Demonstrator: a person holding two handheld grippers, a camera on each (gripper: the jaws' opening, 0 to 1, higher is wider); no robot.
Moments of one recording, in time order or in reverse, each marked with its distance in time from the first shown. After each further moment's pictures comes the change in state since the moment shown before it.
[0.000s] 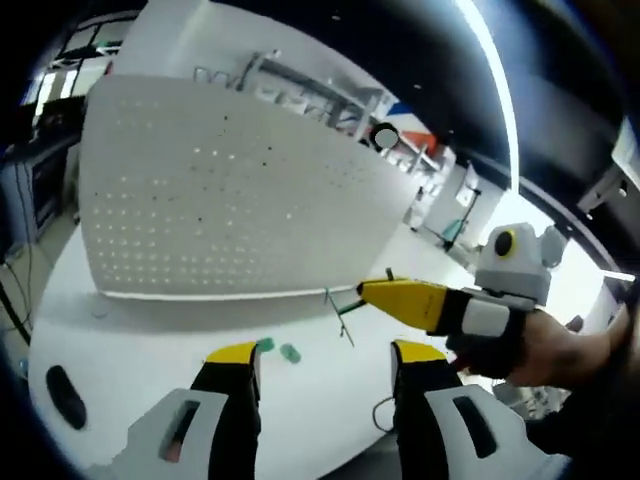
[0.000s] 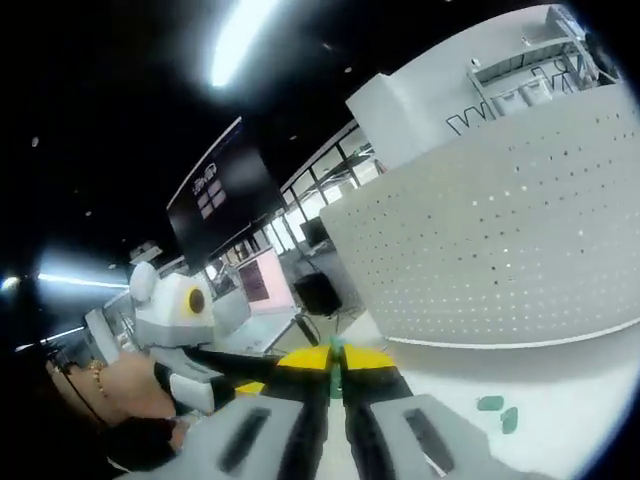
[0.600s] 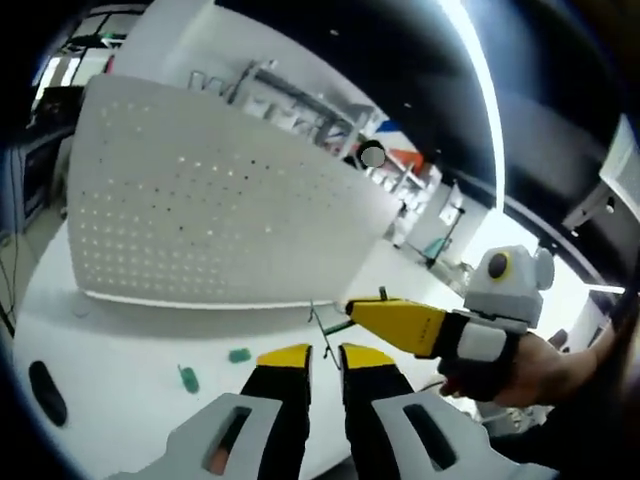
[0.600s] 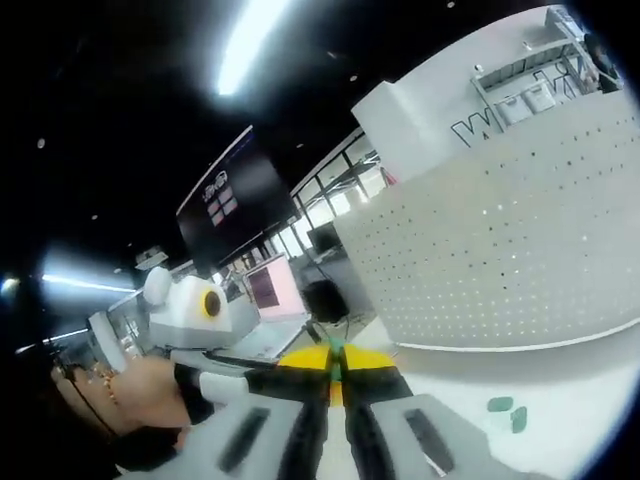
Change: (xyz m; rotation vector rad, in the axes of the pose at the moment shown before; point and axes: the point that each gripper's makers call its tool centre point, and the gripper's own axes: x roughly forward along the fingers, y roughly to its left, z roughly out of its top) left arm -0.001 -0.017 0.006 -0.022 -0.042 -0.069; right arm -0.006 0.019 0.006 -0.007 -0.032 0.026
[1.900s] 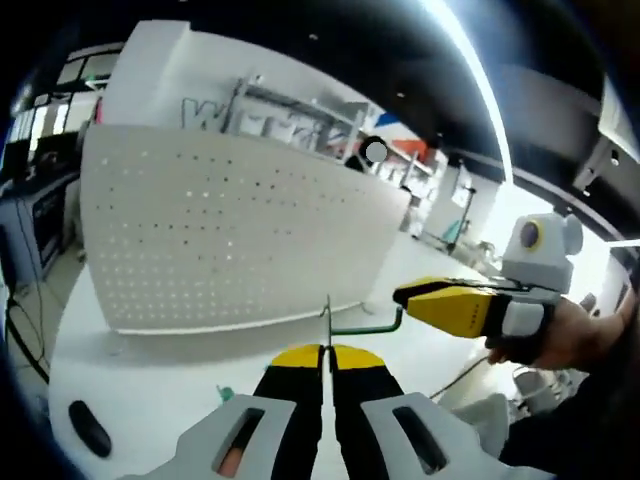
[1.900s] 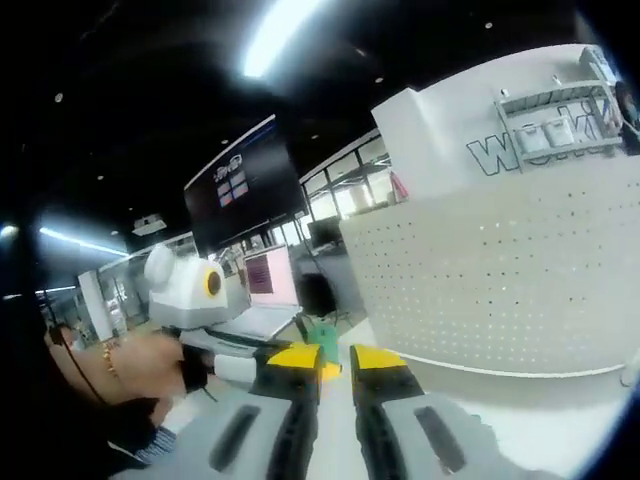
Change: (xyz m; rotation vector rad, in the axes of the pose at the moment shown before) left arm -0.009 0.008 0.012 0.195 -0.017 0.114; right arm -0.021 0.005 0.013 -0.156 0.025 -0.014
